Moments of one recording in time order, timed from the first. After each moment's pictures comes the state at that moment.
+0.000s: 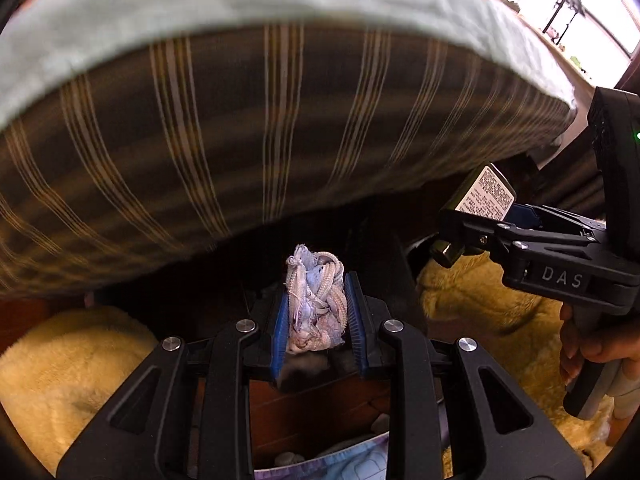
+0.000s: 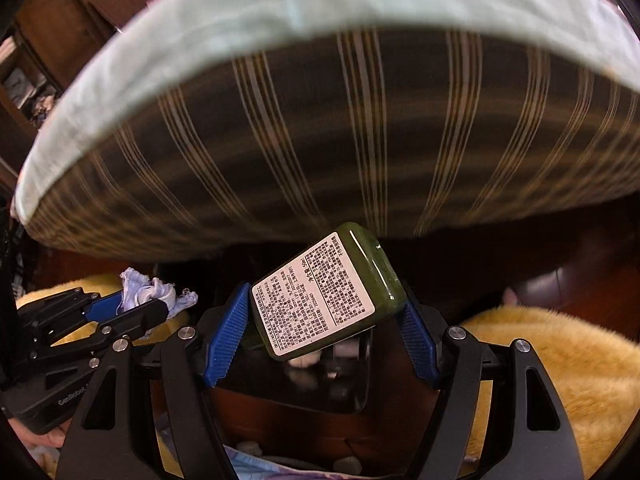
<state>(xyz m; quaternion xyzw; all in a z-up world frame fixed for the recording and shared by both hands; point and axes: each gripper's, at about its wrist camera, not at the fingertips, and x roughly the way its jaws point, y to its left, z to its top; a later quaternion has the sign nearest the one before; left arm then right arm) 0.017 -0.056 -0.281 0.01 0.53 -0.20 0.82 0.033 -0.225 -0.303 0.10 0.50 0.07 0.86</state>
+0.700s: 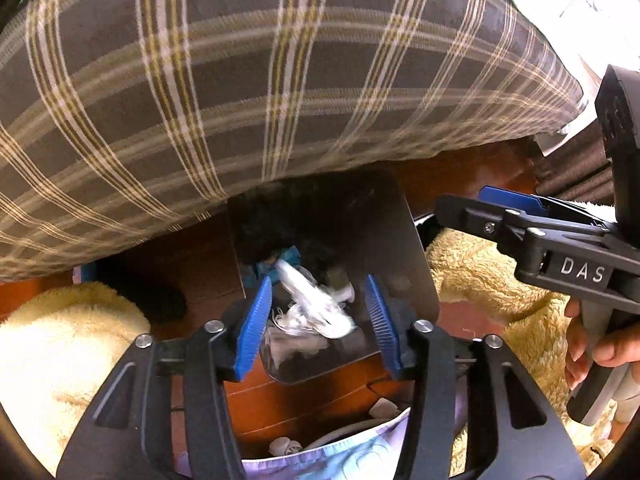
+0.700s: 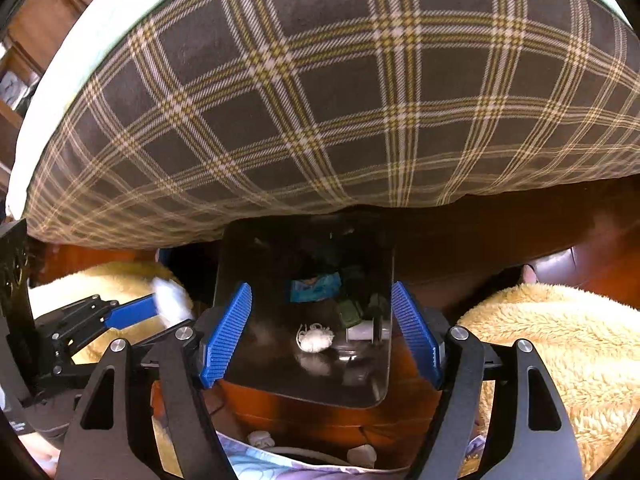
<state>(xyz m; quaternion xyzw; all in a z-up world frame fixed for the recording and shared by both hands) 0.020 -0.054 -0.306 0.01 0.56 -0.20 0.80 0.052 -0.209 -0.314 0.11 0.51 0.07 0.85</state>
